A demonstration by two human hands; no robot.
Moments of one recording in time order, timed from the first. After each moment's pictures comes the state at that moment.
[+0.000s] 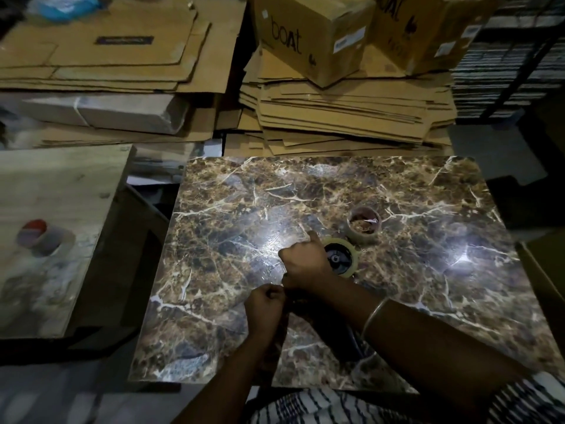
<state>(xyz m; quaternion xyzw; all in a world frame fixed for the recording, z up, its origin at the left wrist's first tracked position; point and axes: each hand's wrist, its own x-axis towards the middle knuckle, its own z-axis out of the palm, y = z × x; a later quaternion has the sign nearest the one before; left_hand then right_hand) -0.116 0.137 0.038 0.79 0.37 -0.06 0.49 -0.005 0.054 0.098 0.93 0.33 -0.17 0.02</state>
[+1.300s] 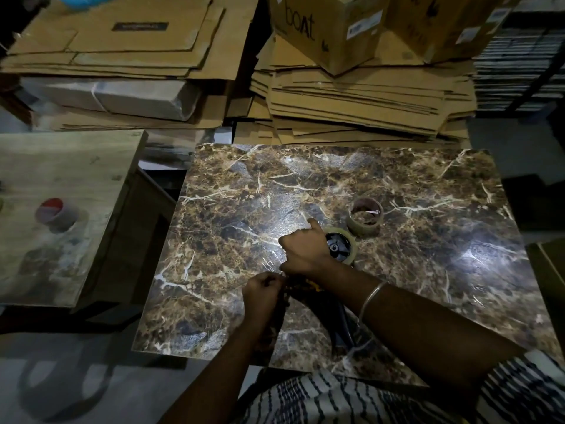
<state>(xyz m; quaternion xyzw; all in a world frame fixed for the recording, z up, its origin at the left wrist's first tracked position) -0.122 0.120 0.074 0.74 0.38 -0.04 0.56 0.000 0.039 0.092 0.92 0.36 -0.15 -0.01</state>
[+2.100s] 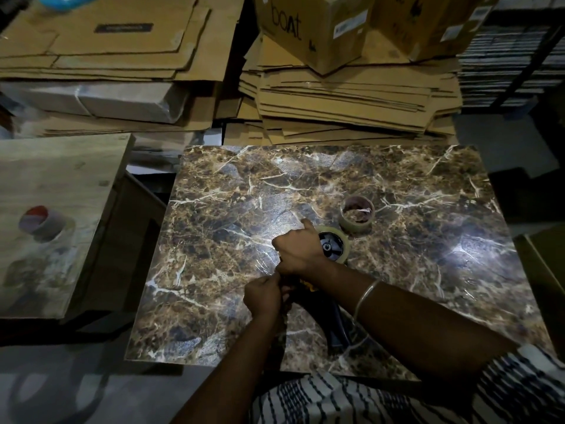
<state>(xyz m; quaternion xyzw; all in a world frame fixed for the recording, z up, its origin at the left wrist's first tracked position) -0.107 0.098 0.060 0.56 0.54 0.00 0.63 0.001 0.038 0.093 0.92 0.35 -0.17 -0.01</state>
